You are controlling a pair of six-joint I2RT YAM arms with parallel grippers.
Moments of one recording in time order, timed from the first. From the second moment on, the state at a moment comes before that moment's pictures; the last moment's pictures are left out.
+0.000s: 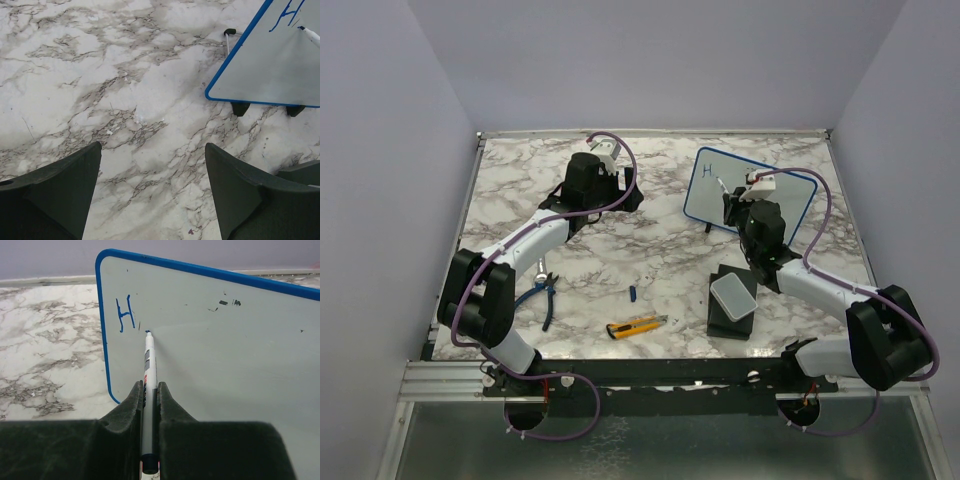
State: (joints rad) left arm -0.41 1.59 1.10 0.02 0.20 -0.29; right arm 0.44 1.32 0.60 0.60 0.33 0.13
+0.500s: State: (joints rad) left arm -0.41 1.59 1.10 0.02 0.20 -0.29; right arm 0.44 1.32 0.62 0.61 0.33 0.10
